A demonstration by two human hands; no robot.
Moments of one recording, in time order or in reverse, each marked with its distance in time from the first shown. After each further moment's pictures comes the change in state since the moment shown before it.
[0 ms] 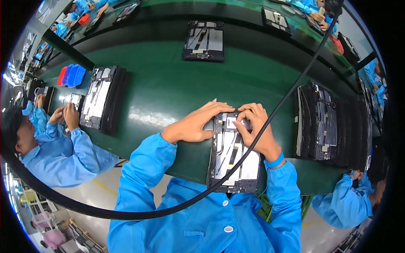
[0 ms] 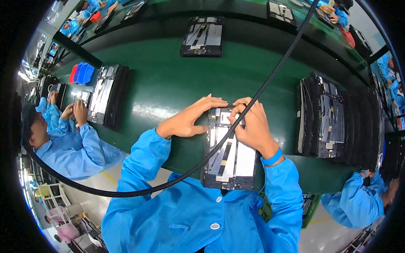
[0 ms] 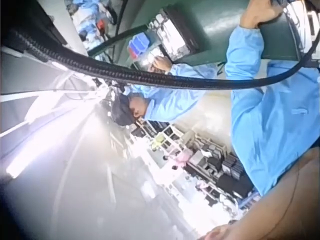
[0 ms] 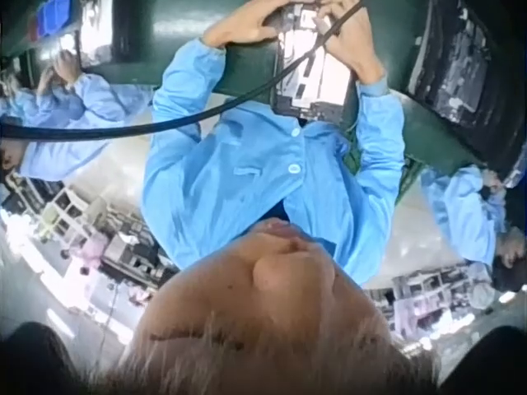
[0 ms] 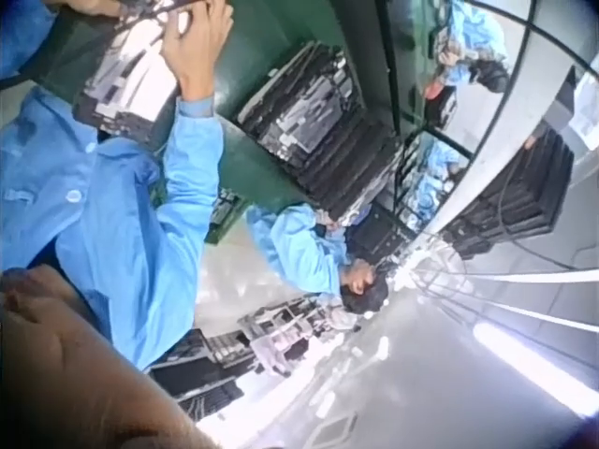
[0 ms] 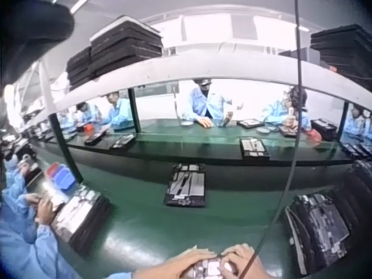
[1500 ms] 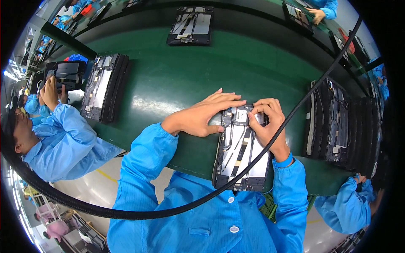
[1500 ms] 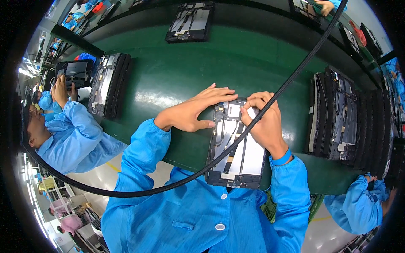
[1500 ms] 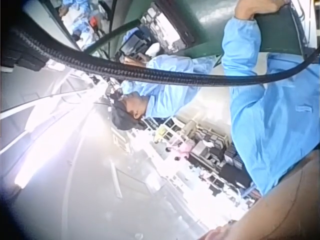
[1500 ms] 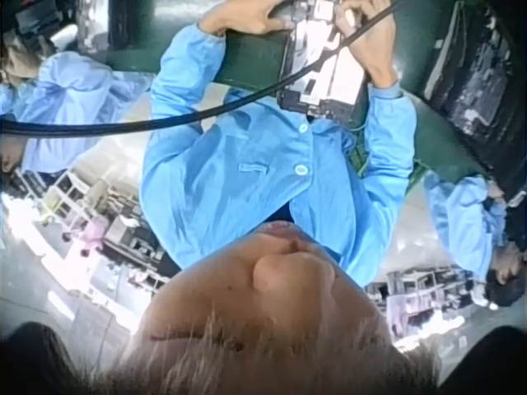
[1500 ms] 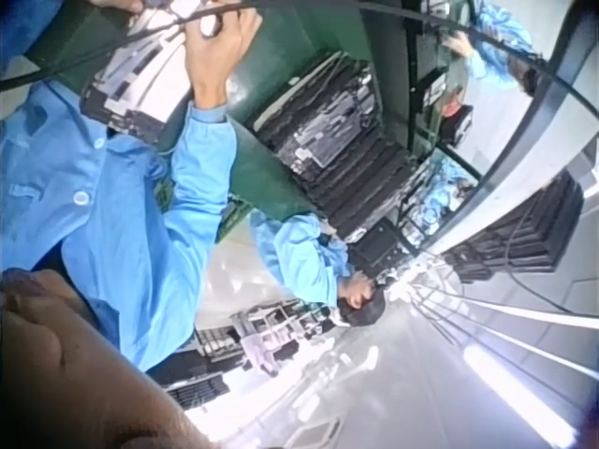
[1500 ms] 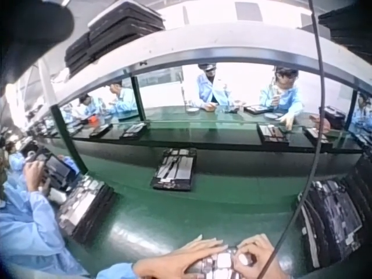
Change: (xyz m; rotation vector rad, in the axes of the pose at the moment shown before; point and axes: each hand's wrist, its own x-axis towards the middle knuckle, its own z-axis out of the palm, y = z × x) left_hand -0.002 -0.006 -0.003 0.003 -0.105 0.014; right_hand -0.009 0.003 0.004 0.102 0.141 0.147
